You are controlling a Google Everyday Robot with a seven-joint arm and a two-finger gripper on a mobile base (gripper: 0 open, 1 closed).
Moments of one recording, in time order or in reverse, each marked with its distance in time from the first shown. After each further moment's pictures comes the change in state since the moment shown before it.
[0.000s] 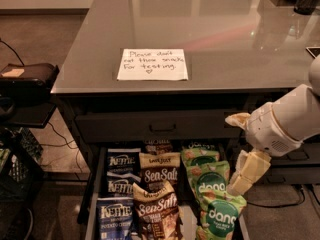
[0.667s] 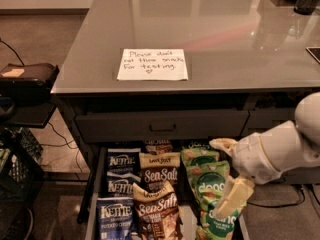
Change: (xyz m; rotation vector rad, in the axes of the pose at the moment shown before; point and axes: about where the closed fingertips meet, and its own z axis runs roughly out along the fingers) arm 0.006 0.031 0.059 -0.087 -0.174 -0.012
